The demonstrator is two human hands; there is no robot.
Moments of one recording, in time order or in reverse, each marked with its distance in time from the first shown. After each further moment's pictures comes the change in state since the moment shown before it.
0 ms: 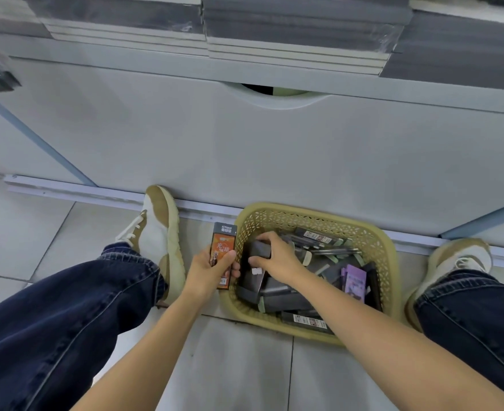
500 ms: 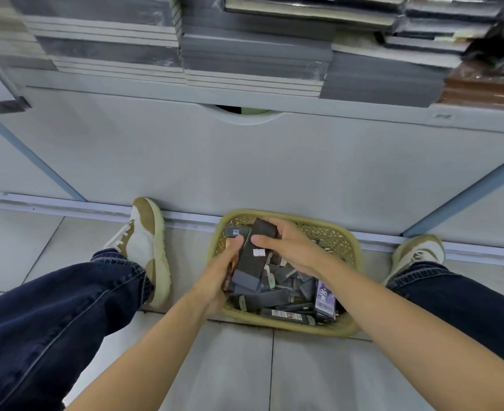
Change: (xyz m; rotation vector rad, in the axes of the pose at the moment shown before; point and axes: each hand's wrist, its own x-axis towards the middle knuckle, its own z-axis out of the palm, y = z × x) left_hand -0.038 0.031 0.051 -0.253 -0.251 -0.218; right_hand -0.061 -0.035 -0.083 0.500 -0.108 -0.123
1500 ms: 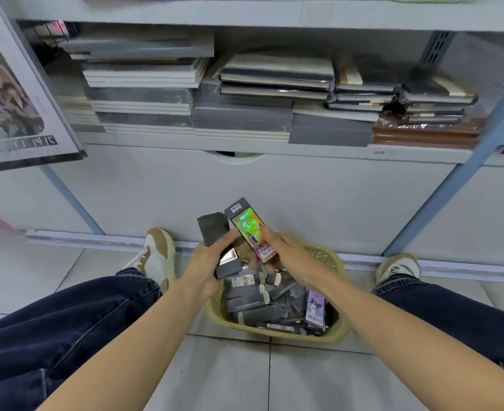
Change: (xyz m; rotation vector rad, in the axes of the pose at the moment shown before) left_hand -0.054 0.059 0.028 -0.191 0.060 0.304; right_hand -0.070 -0.054 0.007 -0.011 -0.056 -0.193
